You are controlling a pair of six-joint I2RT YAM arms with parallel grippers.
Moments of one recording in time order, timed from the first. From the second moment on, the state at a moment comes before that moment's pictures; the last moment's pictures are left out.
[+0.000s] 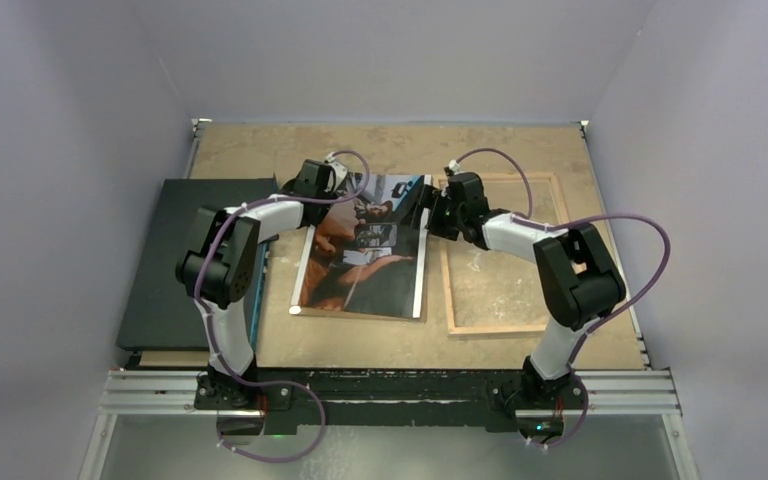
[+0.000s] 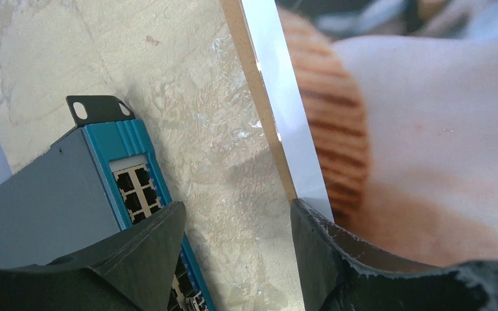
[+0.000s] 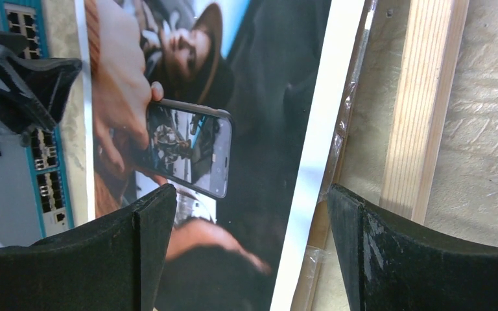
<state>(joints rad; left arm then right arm) -0.35 1.93 1.18 -0.11 -0.37 0.35 0.42 1.77 0.99 0.06 -0.23 0.68</state>
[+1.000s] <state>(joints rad) -0.35 1.91 1.15 -0.07 -0.37 0.34 0.40 1.74 0.79 0.60 -0.74 0.90</state>
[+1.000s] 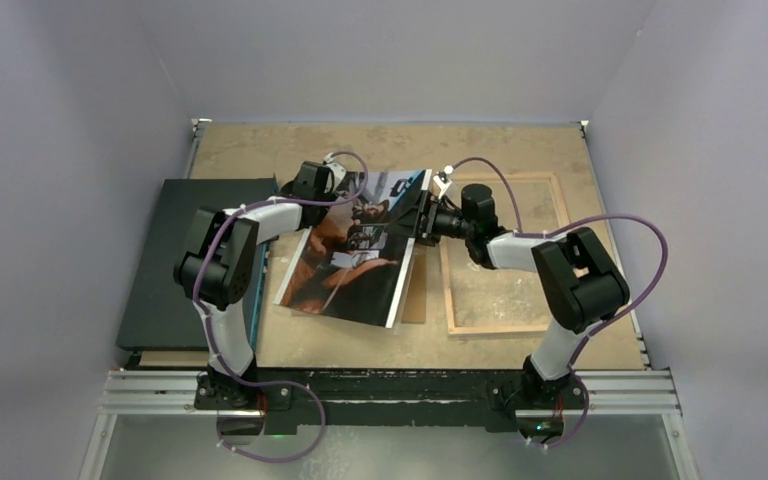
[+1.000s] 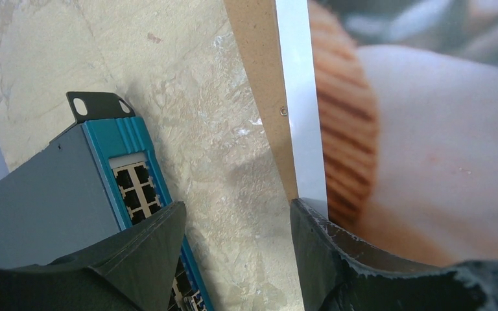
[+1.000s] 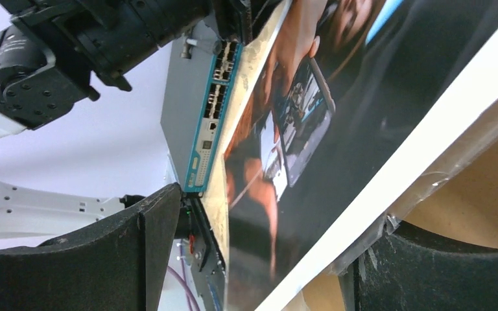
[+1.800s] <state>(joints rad) -0.33 1.91 1.16 -0.09 -0.38 0.37 0.38 1.66 0.78 0.57 -0.69 0.93</state>
